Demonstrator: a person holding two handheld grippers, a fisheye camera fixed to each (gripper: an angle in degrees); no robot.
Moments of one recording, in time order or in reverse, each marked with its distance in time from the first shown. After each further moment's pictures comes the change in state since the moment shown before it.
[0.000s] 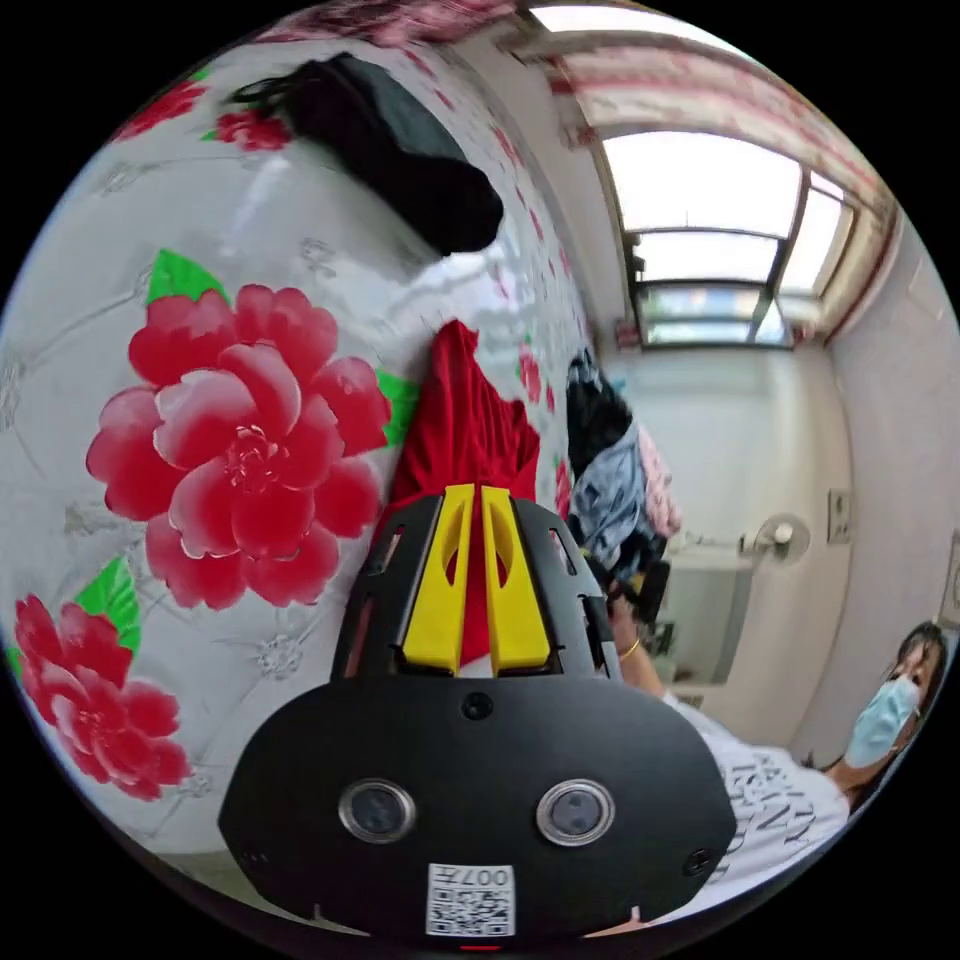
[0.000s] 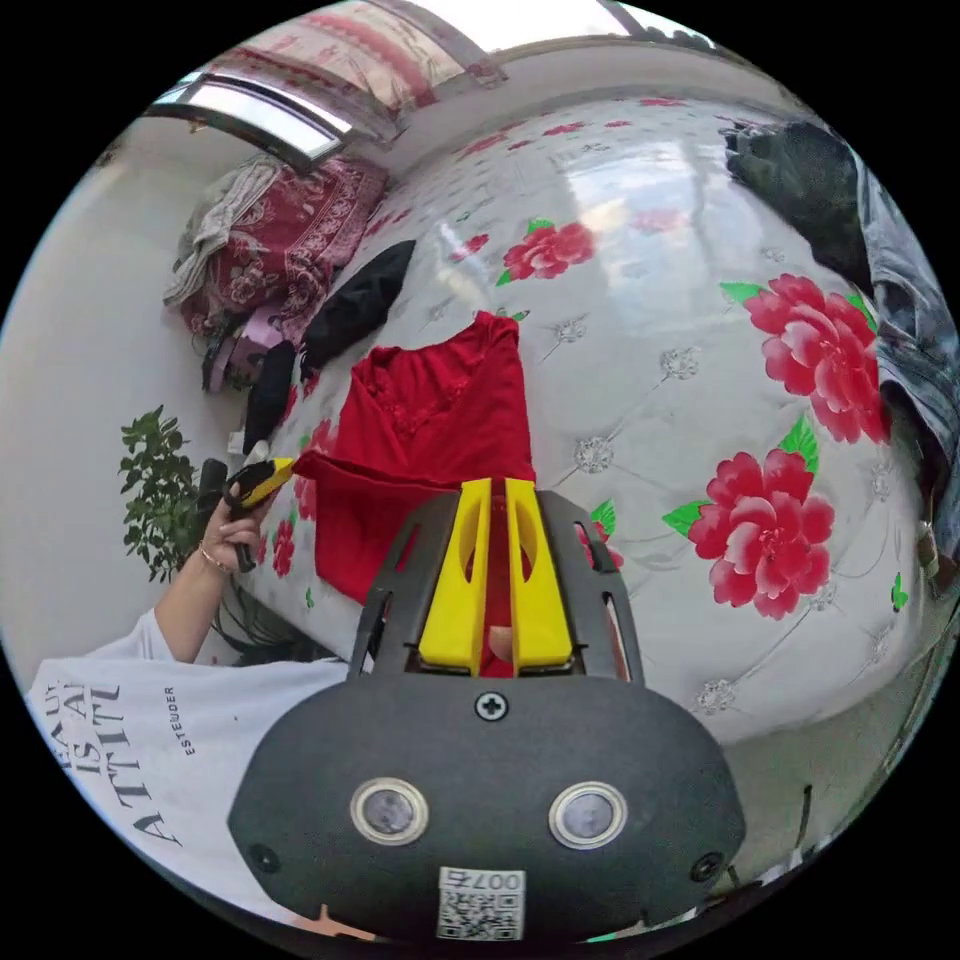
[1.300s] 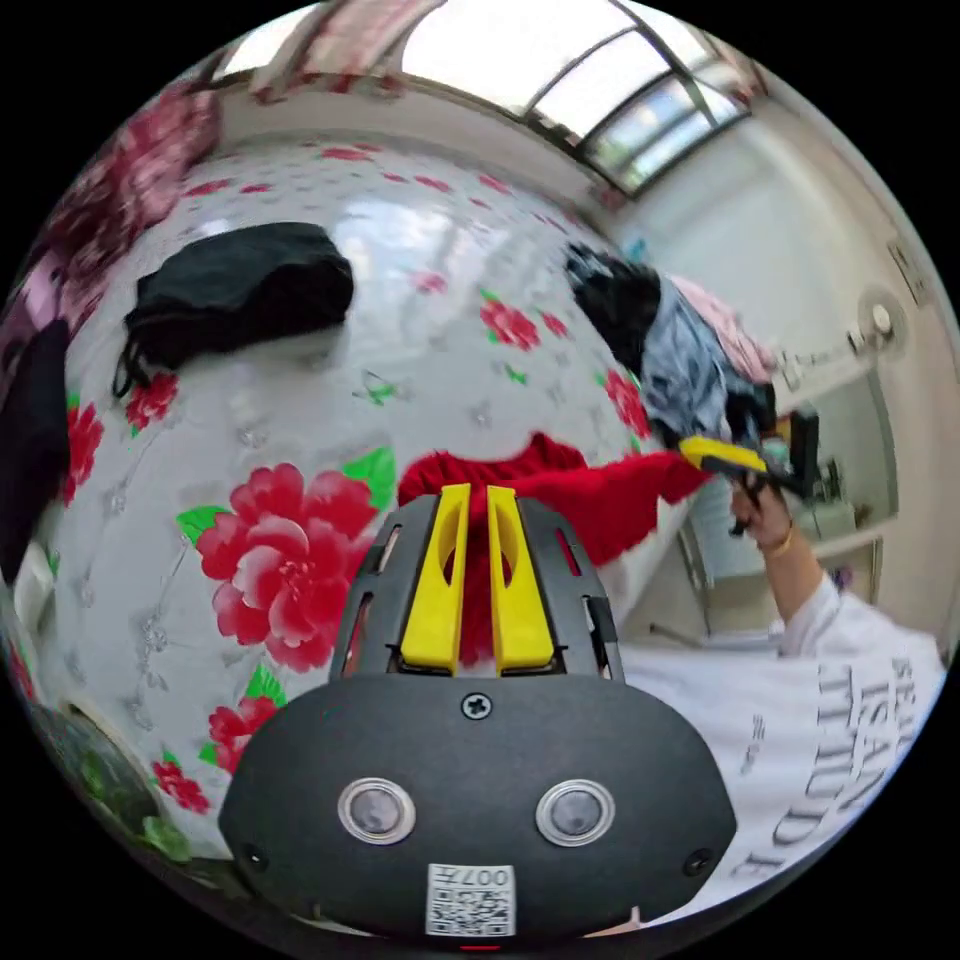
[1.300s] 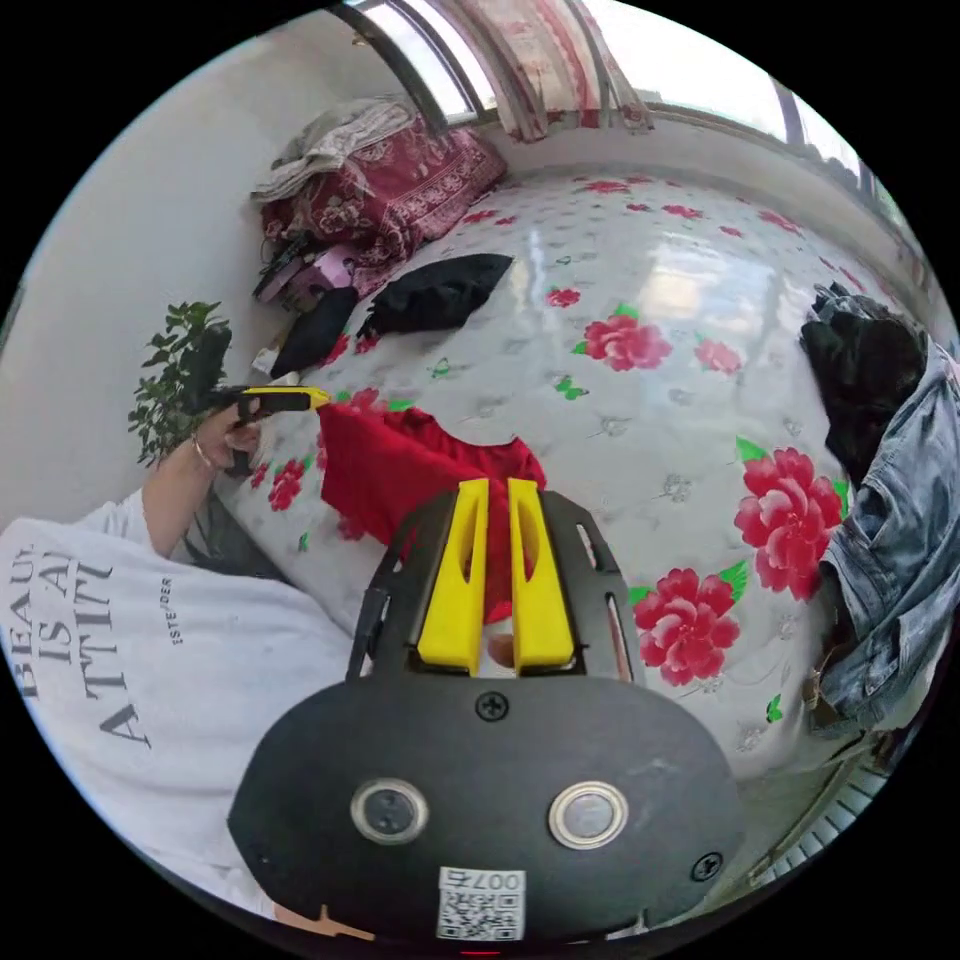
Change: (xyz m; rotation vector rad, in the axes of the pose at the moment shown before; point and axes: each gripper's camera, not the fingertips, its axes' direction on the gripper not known) left arm 0.124 0.003 0.045 -0.099 -0.439 0.448; right arm -0.015 -0.018 -0.079 0.036 0.105 -0.351
